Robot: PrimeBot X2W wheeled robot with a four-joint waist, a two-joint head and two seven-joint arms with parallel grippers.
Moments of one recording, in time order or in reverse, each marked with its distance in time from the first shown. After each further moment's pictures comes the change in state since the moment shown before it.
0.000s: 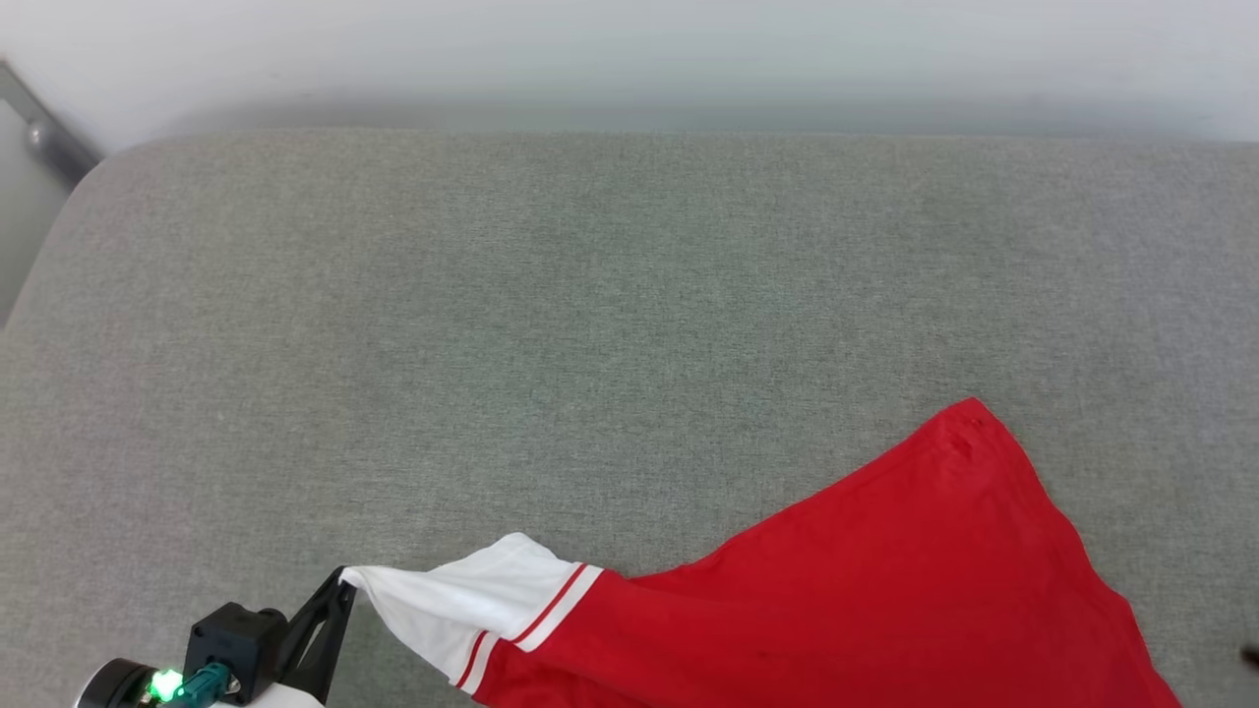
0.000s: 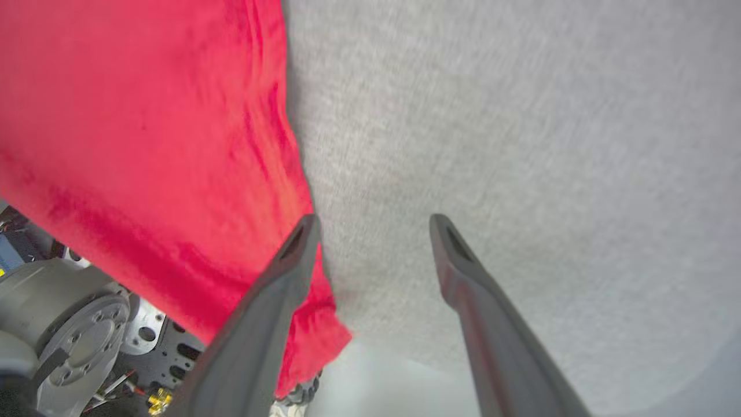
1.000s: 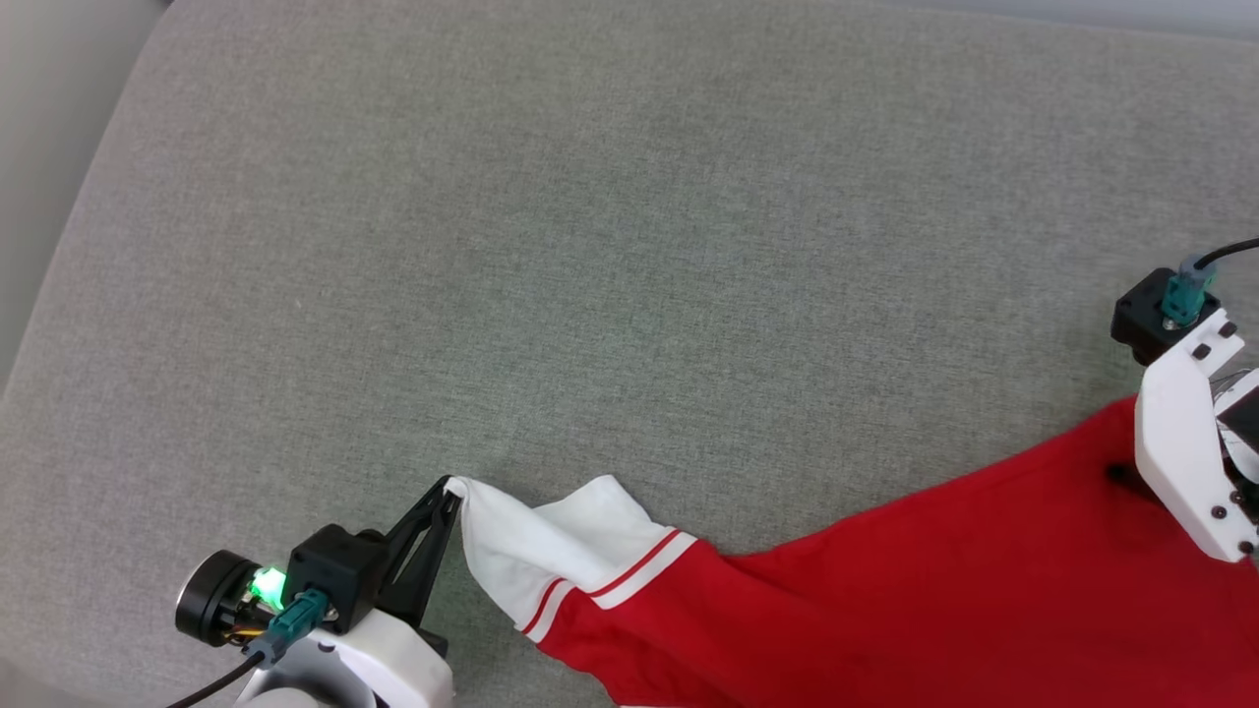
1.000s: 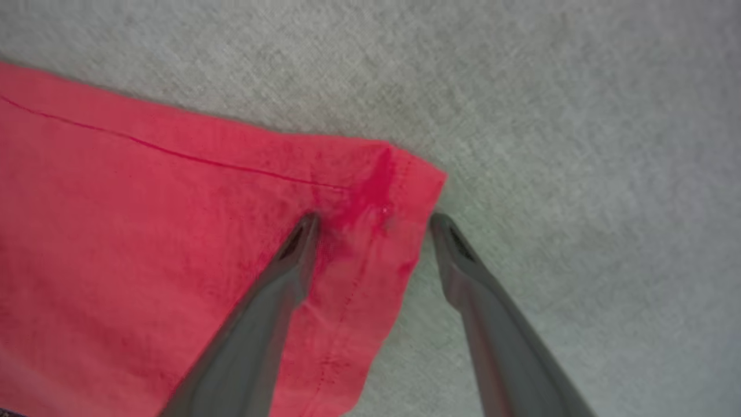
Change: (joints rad) left arm -0.179 -0.118 -0.059 -0.002 0.109 -0.036 0.036; right arm -0.761 0.246 0.321 0.041 -0.271 0.000 0.495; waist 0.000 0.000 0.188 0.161
